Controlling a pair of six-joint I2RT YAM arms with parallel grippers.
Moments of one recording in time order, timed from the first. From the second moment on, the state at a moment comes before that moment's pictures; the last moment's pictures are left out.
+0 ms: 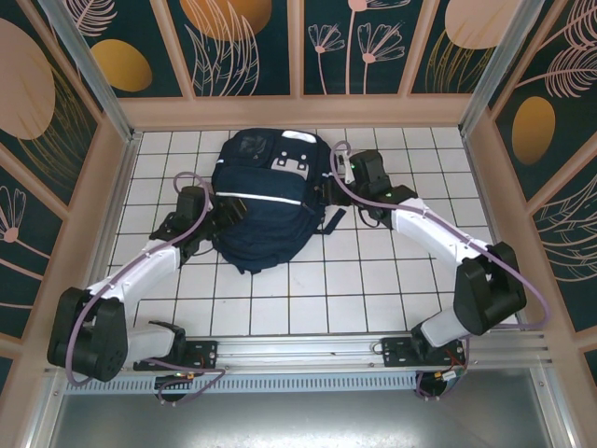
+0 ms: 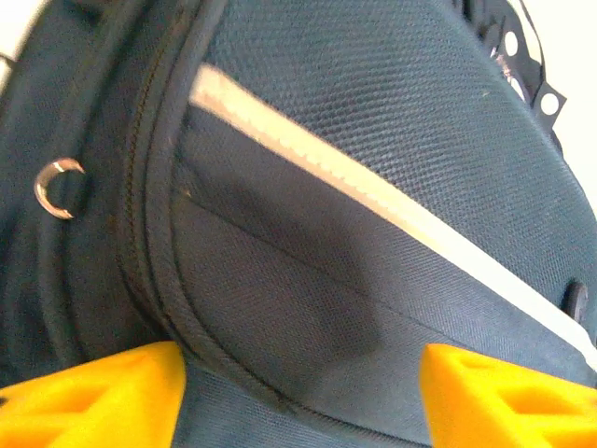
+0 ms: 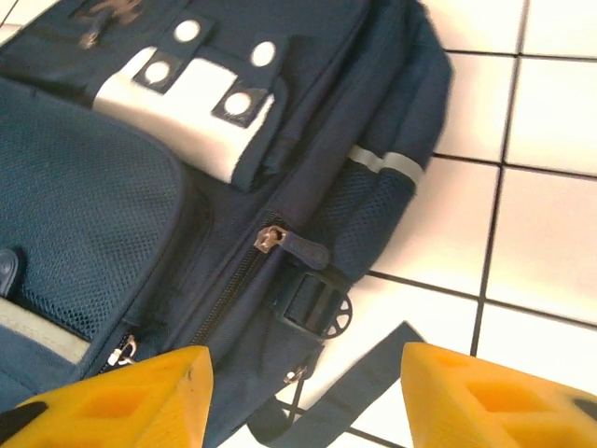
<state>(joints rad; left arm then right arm) -0.30 1.24 0.70 -0.13 0.12 -0.79 0.51 1.47 1.09 -0.30 0.02 0.28</state>
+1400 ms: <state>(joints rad) -0.10 1.34 0.21 0.91 -0.50 -0.14 0.02 1.33 0.22 0.88 0.32 0.13</state>
